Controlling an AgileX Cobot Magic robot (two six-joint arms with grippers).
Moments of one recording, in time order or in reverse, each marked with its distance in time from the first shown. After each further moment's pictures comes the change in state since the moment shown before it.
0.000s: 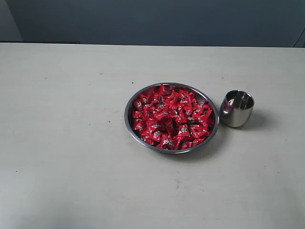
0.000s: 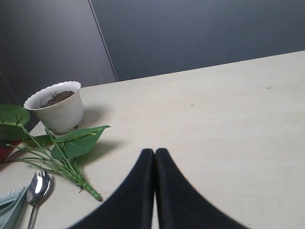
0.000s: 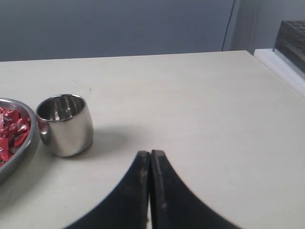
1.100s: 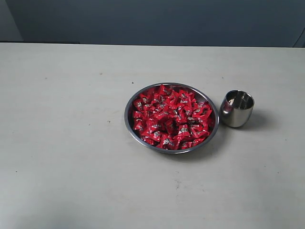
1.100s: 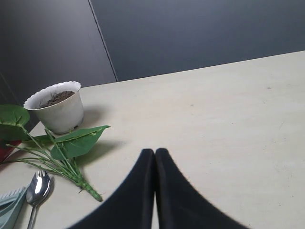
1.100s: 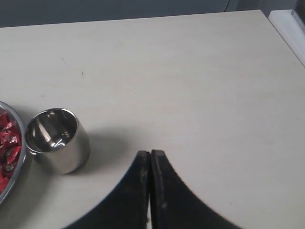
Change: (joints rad) left arm 0.000 0.000 0.000 0.000 0.000 0.000; right arm 0.000 0.777 -0.461 0.000 -0.013 0.000
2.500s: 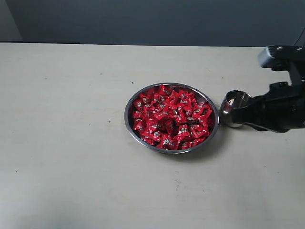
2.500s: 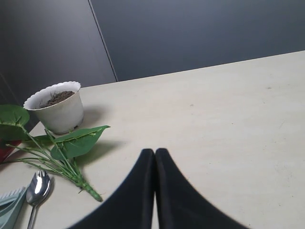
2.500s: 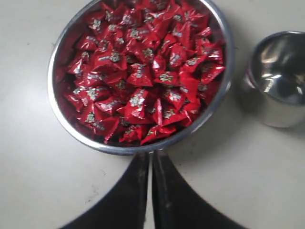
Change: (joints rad) left arm 0.000 0.000 0.000 0.000 0.000 0.000; right arm 0.323 0.440 -0.144 0.772 0.175 -0.698
